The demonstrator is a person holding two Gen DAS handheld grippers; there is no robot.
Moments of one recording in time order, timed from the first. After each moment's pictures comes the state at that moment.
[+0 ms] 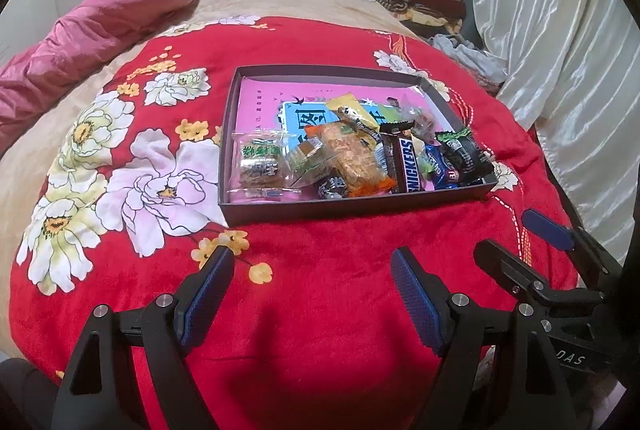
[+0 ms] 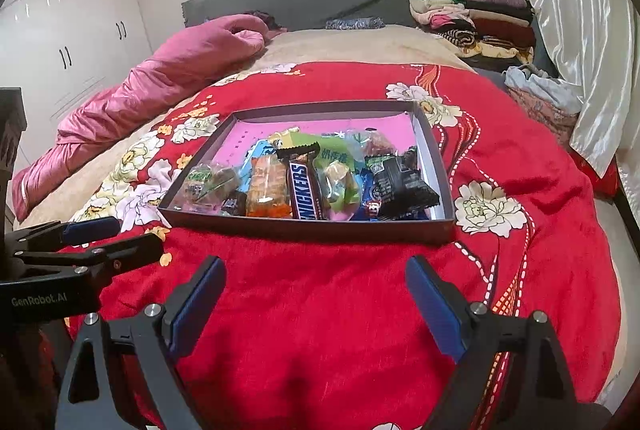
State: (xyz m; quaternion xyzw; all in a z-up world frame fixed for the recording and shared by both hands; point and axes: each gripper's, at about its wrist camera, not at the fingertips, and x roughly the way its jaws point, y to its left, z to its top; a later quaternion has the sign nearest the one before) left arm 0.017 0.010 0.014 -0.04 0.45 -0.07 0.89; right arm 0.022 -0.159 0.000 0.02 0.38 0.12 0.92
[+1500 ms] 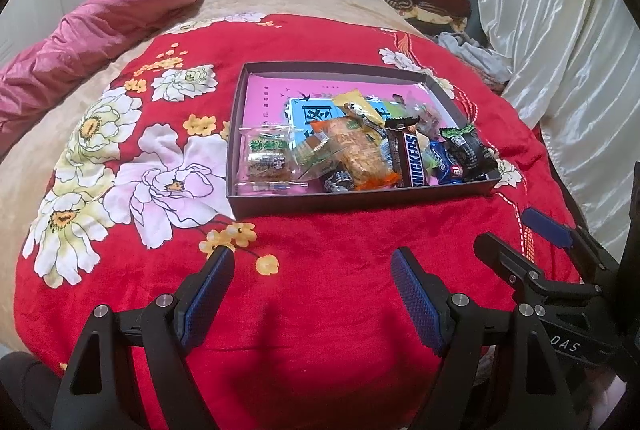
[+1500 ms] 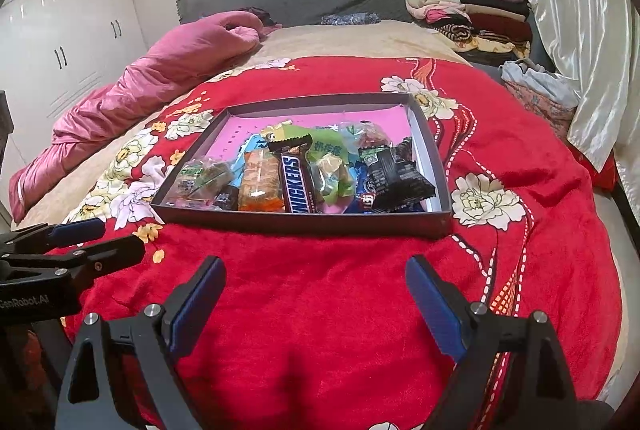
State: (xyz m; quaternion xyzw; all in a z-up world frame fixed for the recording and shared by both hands) left arm 0.013 0.012 0.015 -0.04 0.45 -0.06 0.89; right arm 0.025 -0.164 -0.007 0.03 0.39 0.12 0.91
